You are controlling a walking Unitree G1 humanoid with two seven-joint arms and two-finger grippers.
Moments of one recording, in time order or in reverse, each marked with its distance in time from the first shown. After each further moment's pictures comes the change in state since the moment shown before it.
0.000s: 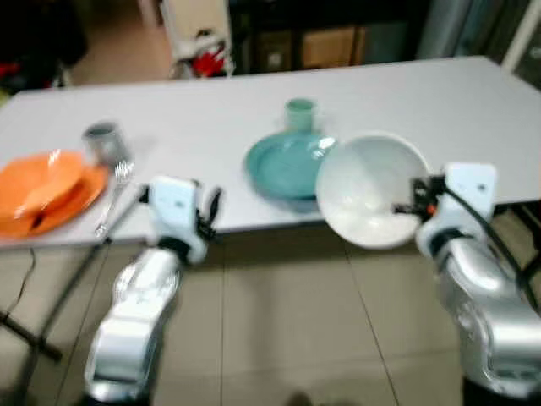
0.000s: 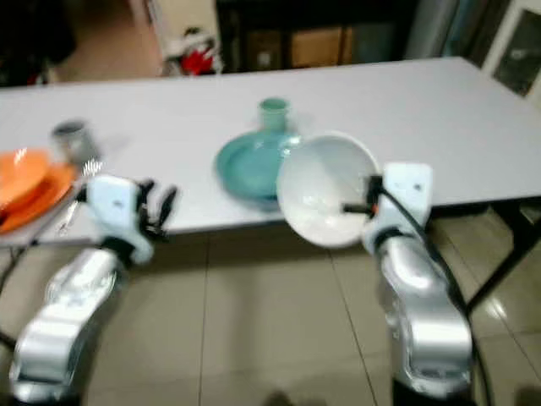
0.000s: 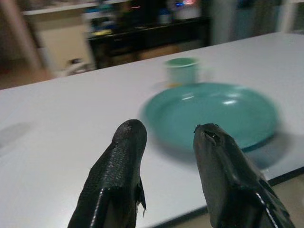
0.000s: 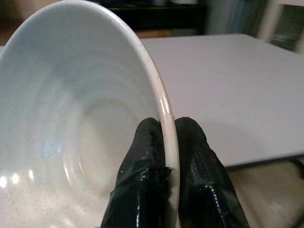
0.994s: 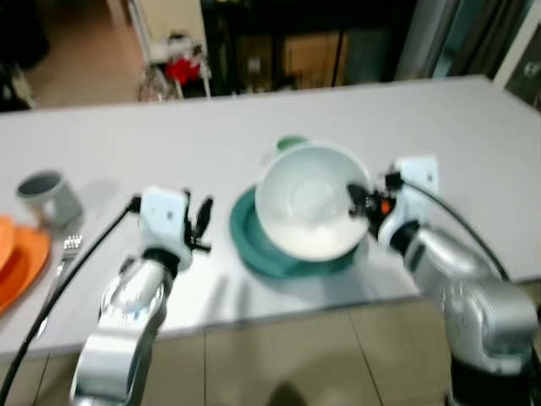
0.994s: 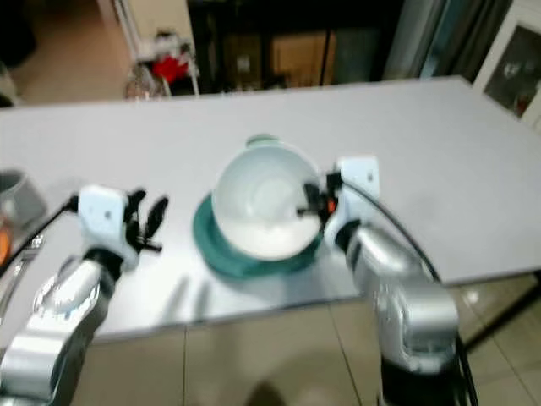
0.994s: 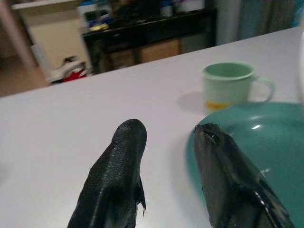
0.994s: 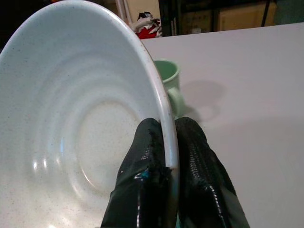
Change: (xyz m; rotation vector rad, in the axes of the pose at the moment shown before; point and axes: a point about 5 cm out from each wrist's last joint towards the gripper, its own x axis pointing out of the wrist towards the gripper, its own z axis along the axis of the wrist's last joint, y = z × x) left arm -0.014 0.014 -0.005 0.052 0.022 0.007; right arm 0.009 0.047 0.010 0.129 0.103 0.468
